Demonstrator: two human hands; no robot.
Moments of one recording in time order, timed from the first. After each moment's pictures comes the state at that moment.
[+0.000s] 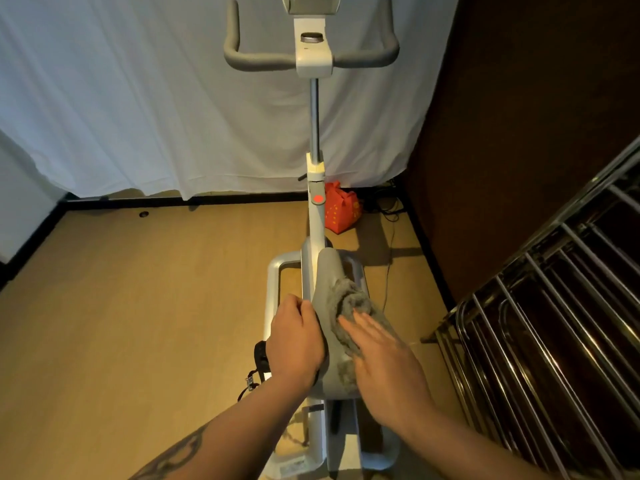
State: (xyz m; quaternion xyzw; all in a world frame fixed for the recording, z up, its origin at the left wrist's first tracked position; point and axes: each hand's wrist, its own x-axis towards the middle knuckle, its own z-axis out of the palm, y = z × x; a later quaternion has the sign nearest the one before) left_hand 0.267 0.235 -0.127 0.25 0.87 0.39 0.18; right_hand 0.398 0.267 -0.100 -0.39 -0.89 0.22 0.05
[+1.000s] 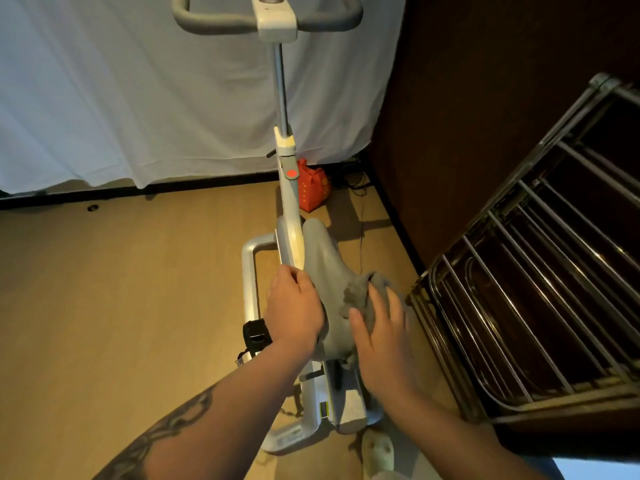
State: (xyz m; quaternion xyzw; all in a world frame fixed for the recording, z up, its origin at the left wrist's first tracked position) left_hand 0.262 0.233 -0.133 0.27 0.85 0.41 0.20; right_hand 0.399 0.226 -0.138 -0.56 -0.75 0.29 0.20
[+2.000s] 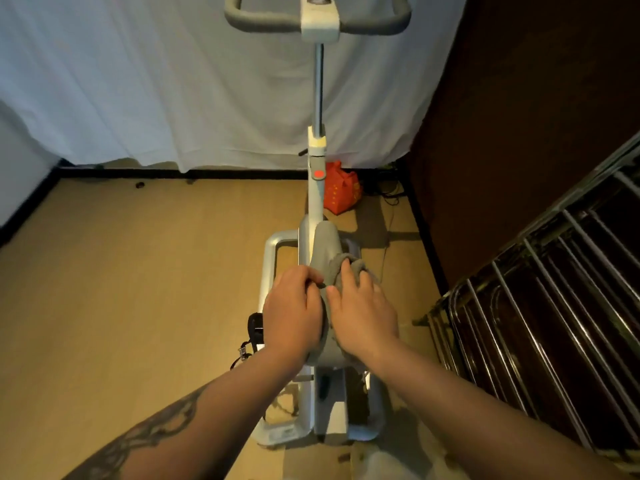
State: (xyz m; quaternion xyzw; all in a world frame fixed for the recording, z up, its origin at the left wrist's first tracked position) left_hand 0.272 0.224 -0.129 0.39 0.80 0.43 0.12; right_hand 0.361 0.288 -0.117 -0.49 -0.85 0.19 0.00
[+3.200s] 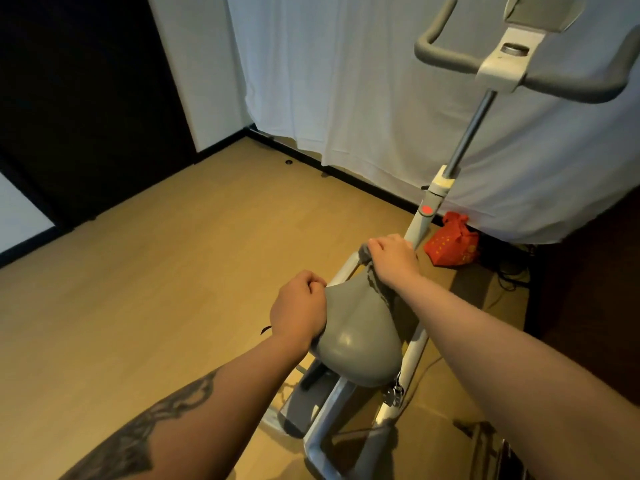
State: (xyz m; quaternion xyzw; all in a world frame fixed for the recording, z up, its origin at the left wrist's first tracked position) left_hand 0.296 0.223 -0.132 0.01 0.89 0.44 0.10; right_hand 0.271 0.408 -0.133 -0.23 -0.94 0.25 -0.02
